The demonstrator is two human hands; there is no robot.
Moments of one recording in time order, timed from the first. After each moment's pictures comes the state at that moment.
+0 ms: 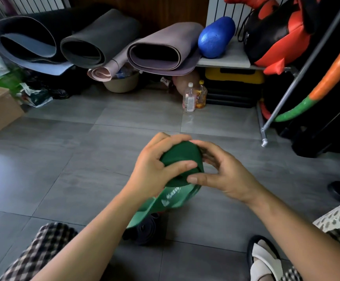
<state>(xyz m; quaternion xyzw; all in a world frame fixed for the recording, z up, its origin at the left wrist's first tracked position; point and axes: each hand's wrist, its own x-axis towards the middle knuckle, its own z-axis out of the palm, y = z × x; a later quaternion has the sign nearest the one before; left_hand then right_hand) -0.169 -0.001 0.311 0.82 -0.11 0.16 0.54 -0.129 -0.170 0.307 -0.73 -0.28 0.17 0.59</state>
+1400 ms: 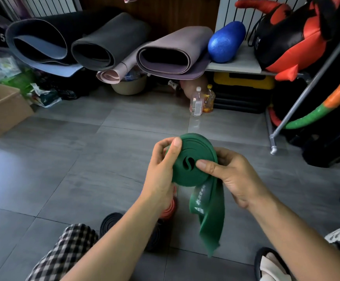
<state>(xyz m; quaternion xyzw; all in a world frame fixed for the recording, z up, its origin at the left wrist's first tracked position) -0.151 -0.012 0.303 0.52 0.15 0.07 0.84 -0.120 -0.148 0.312 -0.63 -0.10 0.19 0.74</state>
